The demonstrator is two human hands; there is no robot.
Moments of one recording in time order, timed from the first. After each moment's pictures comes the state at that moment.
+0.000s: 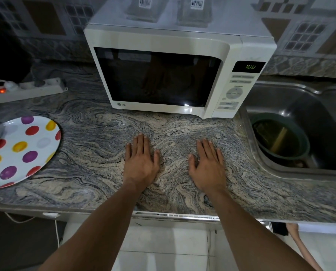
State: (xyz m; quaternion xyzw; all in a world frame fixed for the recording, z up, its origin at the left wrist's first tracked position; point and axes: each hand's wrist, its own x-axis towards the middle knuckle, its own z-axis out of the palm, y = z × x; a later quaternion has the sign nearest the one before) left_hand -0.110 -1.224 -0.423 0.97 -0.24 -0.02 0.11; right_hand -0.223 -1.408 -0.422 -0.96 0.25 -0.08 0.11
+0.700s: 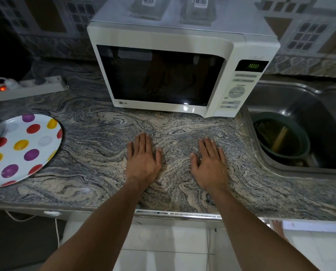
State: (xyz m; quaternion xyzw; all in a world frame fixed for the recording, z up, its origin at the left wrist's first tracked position) left_hand -0.110 -1.223 -0.423 0.96 -0.24 -0.03 0.11; right_hand -0.224 -1.407 -0.422 -0.96 0.25 -0.09 0.12
